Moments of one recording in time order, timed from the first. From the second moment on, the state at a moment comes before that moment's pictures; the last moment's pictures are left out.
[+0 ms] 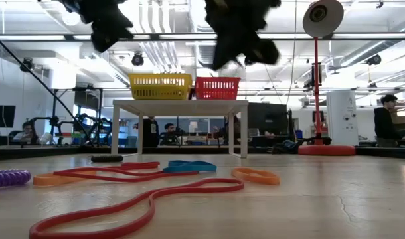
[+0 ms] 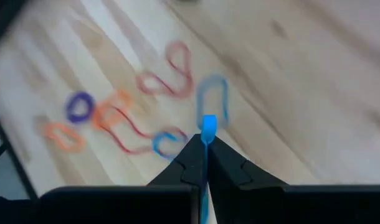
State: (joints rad) left arm 0.18 0.92 0.88 -0.54 0.17 -0.28; right arm 0.12 1.78 1.50 -0.74 0.08 0.90
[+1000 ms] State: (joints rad) left arm 0.17 1.10 0.89 -0.05 0.18 -0.45; right arm -0.36 1.77 1.86 -0.83 0.16 0.22
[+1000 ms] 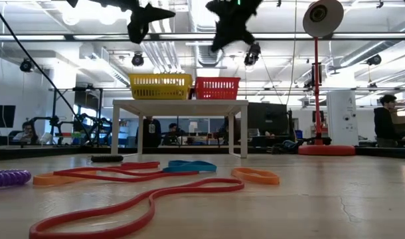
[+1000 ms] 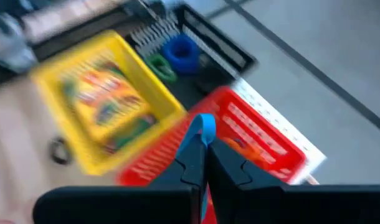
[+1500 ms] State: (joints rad) left arm 0.02 1.10 0.89 -0.15 0.04 -0.60; right arm -0.47 1.82 1.72 -0.76 0.08 0.19
